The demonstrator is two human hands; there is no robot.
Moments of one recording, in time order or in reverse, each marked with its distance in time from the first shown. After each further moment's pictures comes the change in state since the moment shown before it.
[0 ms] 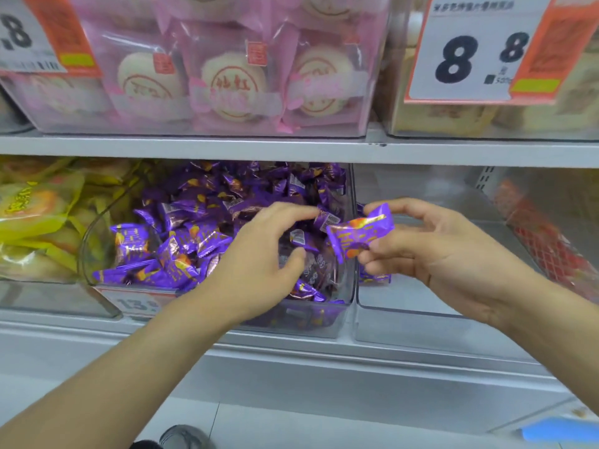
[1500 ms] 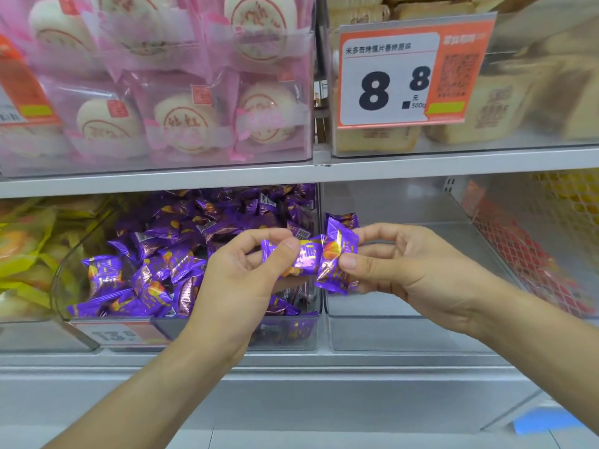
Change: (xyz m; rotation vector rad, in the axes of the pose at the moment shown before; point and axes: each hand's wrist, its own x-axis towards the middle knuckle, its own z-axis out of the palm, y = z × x) left_hand -0.004 0.060 0.013 -0.926 0.190 -0.550; right_hand -0.015 0.004 -0.018 0.014 -0.072 -0.001
